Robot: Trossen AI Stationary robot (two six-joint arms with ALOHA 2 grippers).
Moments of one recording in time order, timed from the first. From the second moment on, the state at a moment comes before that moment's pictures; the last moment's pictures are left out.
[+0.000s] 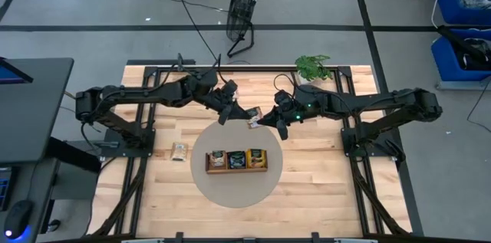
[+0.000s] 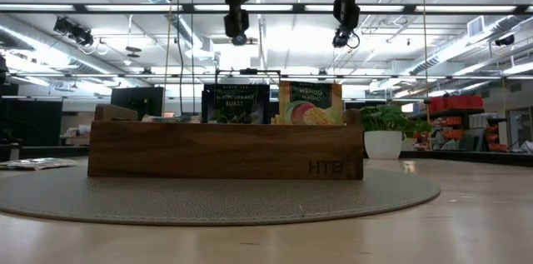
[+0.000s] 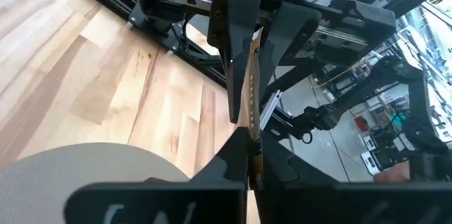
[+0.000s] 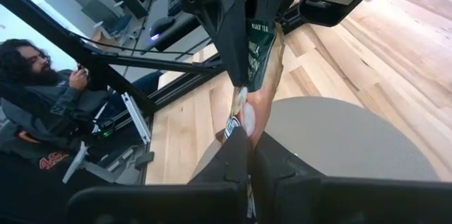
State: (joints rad) left arm 0.24 1.45 1.06 0.12 0.55 -0.64; right arm -0.05 1.28 0.94 -0.02 -0.17 0.54
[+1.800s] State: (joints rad) left arm -0.31 1.12 0.70 -0.30 -0.18 -0.58; right arm -0.07 1.08 0.94 -0.24 0.14 0.43
